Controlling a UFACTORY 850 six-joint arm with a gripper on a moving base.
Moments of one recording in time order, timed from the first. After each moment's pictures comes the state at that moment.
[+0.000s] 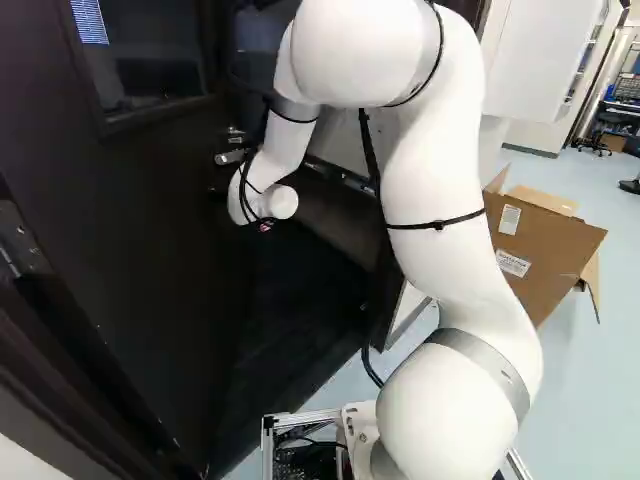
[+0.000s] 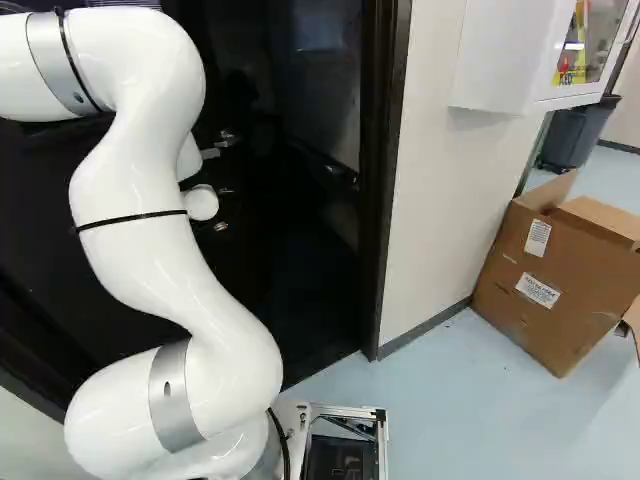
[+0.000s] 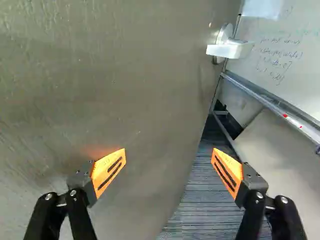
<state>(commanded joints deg) 29.0 -29.4 -55.6 -4.3 50.0 0.0</state>
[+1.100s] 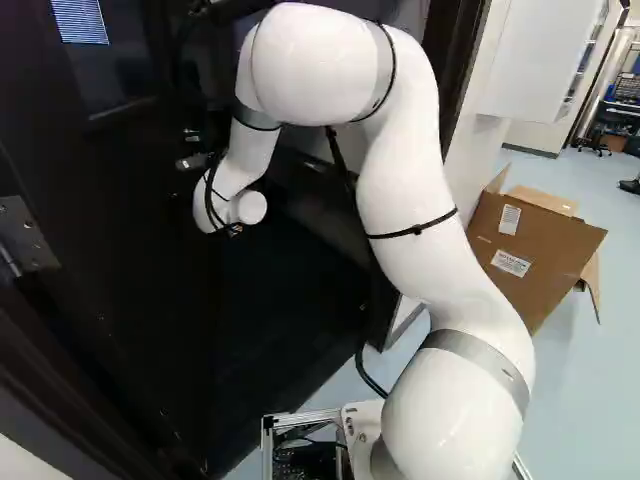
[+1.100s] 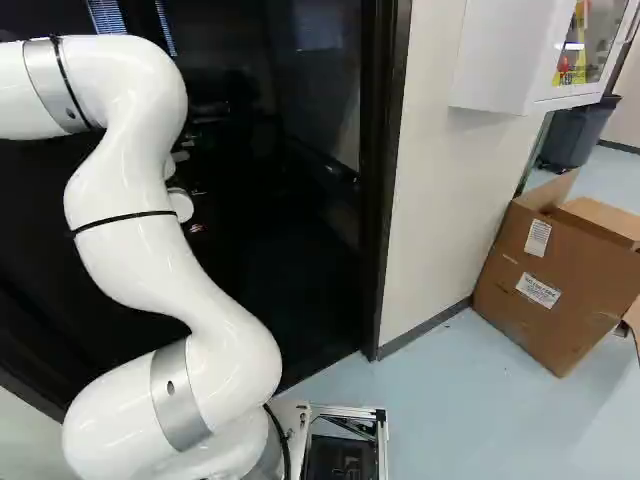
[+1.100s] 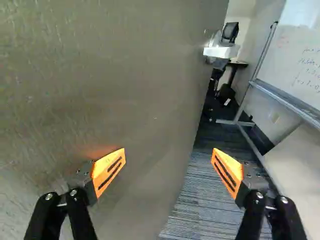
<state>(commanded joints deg) 36.9 -34.5 -62.4 -4.3 50.0 0.0</state>
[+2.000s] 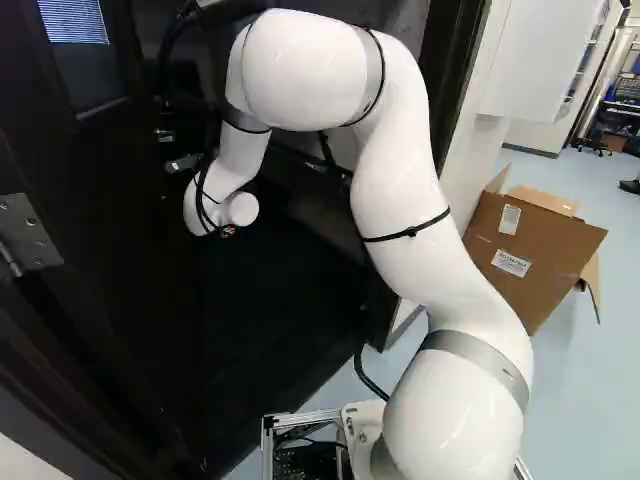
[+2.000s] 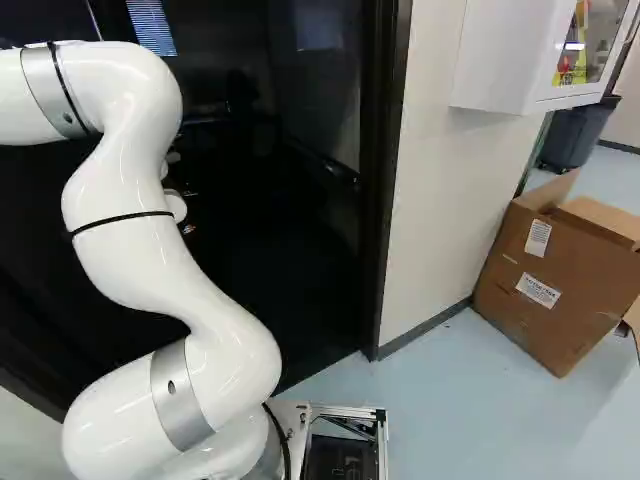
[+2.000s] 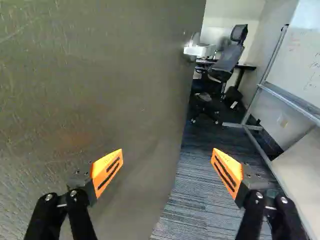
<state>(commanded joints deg) 38.4 -35.8 -64.1 -4.6 50.0 0.0</state>
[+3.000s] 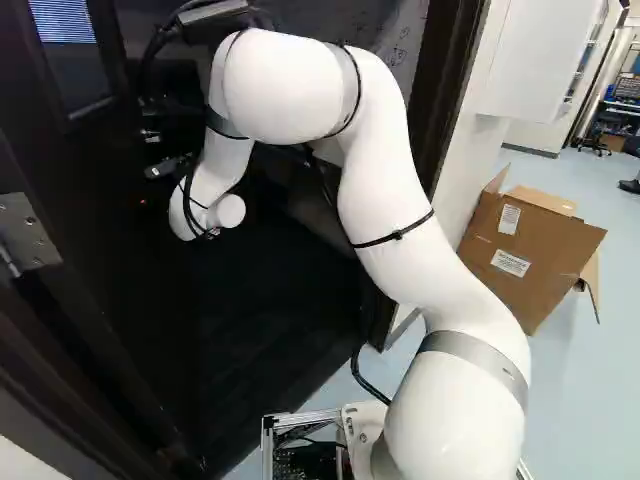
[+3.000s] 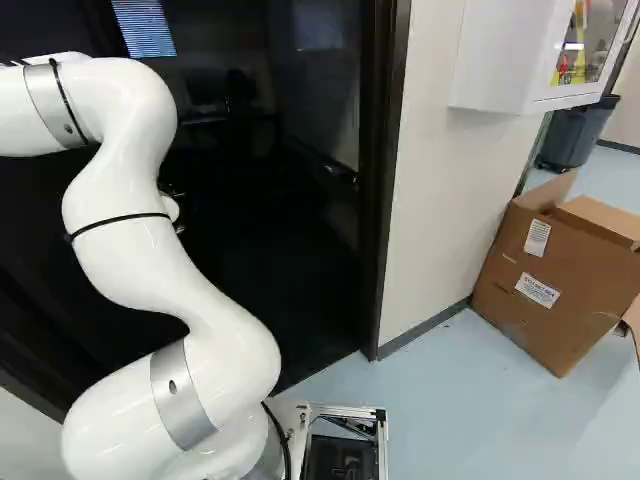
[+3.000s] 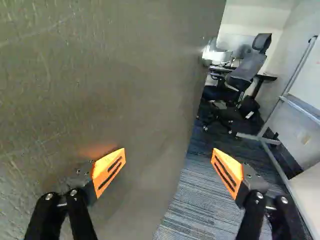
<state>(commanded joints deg) 41.1 -39.5 -69.3 -9.0 50.0 0.0</state>
